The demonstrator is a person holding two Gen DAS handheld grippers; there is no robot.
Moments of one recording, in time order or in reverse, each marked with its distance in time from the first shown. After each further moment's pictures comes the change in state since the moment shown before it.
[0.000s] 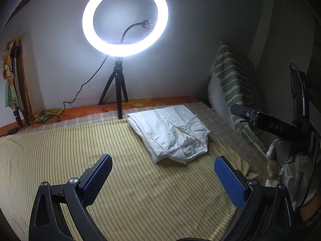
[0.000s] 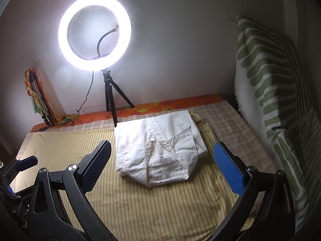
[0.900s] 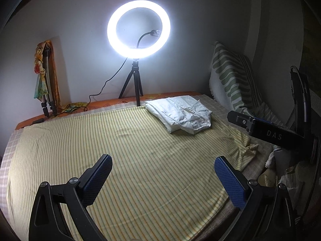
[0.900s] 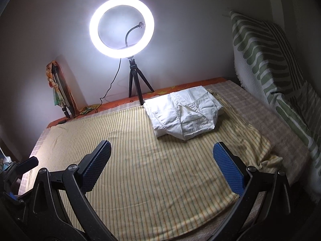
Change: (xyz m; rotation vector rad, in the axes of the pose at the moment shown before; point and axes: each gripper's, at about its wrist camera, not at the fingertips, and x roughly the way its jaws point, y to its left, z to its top) left arm -0.103 0.013 -0.091 0.066 -0.053 0.075; right arm -0.081 0.071 -0.112 0.078 -0.056 0.026
